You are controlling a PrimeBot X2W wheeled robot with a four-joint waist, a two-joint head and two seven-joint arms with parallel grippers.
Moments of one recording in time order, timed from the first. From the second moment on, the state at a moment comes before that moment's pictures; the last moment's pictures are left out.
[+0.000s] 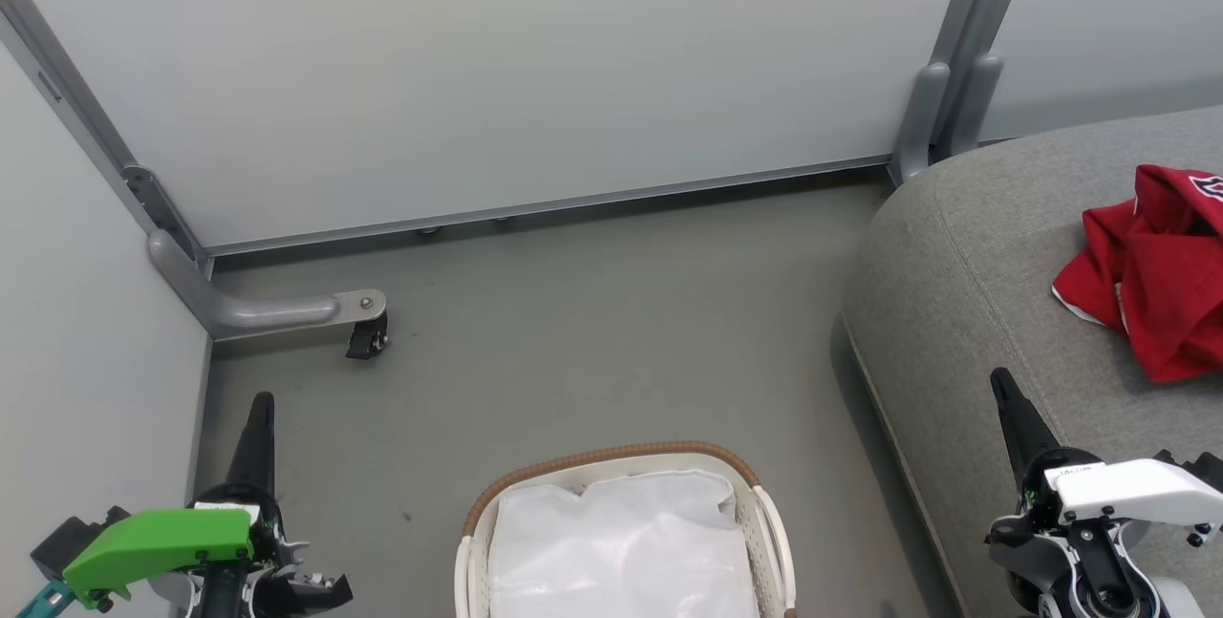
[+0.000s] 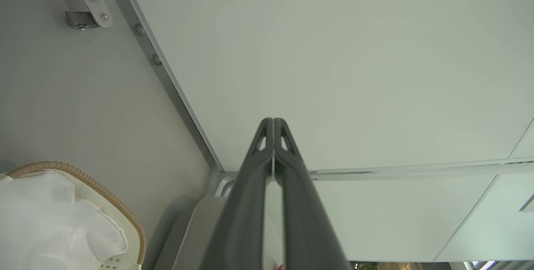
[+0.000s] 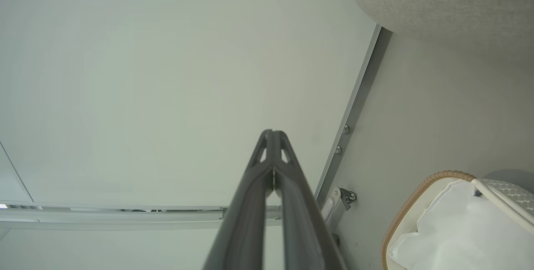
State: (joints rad) left arm -0.08 0.05 0.10 0.26 -1.48 -0.13 0.08; right arm -0.10 -0.05 -0.10 0.26 1.47 0.13 0.08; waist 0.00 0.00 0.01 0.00
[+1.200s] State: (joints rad) left arm -0.10 0.05 0.11 0.24 -1.61 -0.13 0.11; right arm -0.10 -0.05 -0.11 0.25 1.61 0.13 0.11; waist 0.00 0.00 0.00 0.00
